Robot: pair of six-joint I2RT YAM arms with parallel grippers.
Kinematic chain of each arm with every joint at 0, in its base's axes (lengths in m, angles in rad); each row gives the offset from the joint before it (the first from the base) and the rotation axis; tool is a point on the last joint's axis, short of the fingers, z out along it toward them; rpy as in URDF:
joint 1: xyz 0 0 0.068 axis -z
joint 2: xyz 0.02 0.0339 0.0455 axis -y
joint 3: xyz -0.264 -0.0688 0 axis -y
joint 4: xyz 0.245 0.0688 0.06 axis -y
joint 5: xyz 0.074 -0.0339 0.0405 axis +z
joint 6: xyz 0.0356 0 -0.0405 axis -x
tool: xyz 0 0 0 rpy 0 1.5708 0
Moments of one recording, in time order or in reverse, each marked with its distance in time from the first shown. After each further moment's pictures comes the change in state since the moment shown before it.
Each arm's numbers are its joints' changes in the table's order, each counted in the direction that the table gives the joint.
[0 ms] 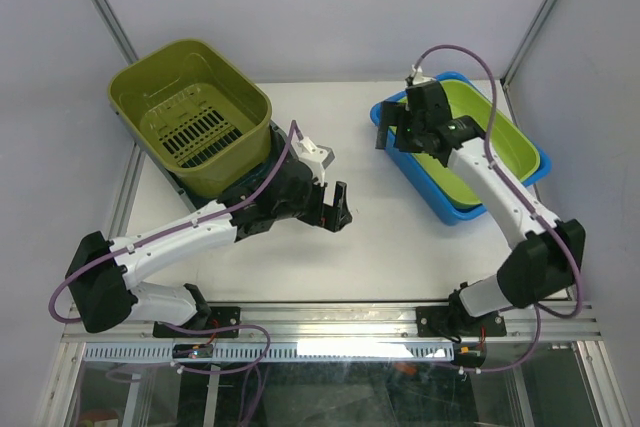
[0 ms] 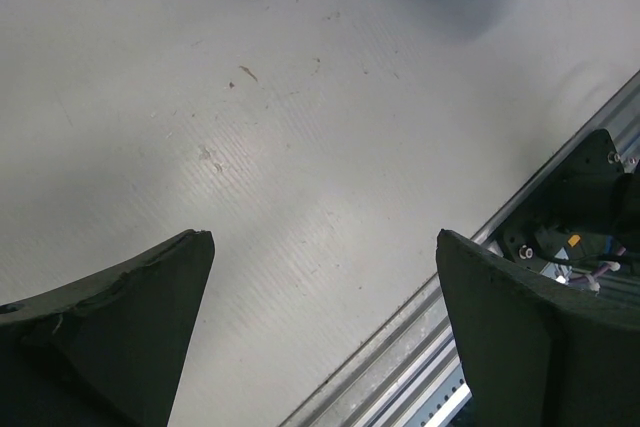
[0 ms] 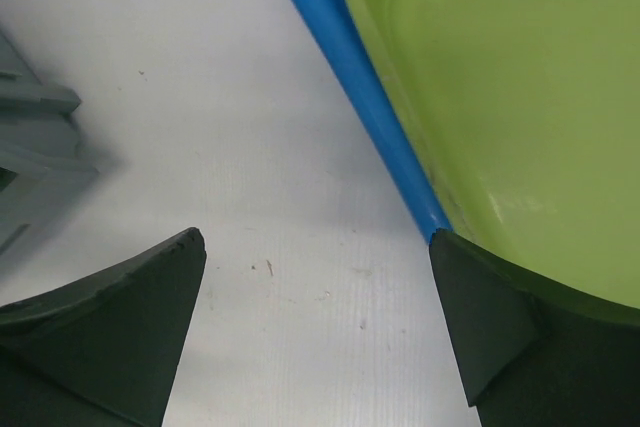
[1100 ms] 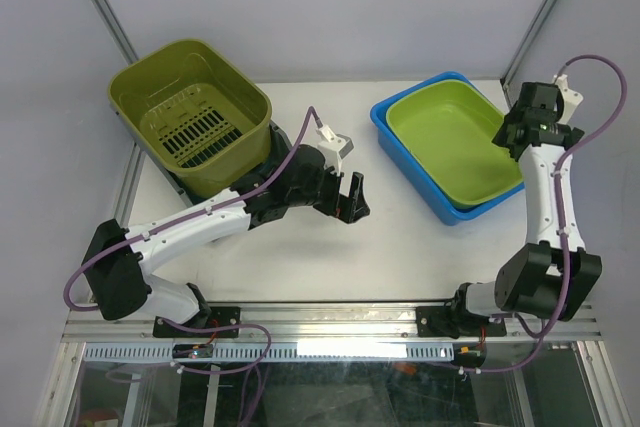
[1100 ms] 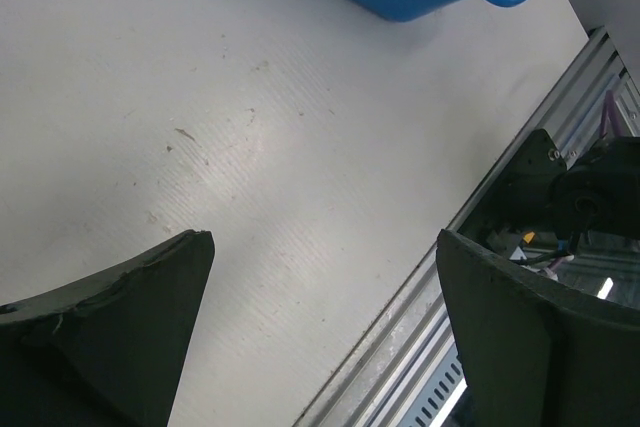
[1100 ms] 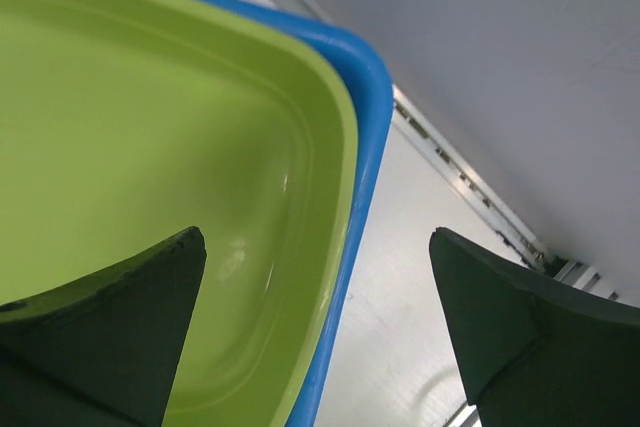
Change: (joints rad) left arm 0.000 -0.110 0.134 0.045 -0.109 -0.051; right arm 0.598 0.135 -0.029 -0.164 -0.397 0.048
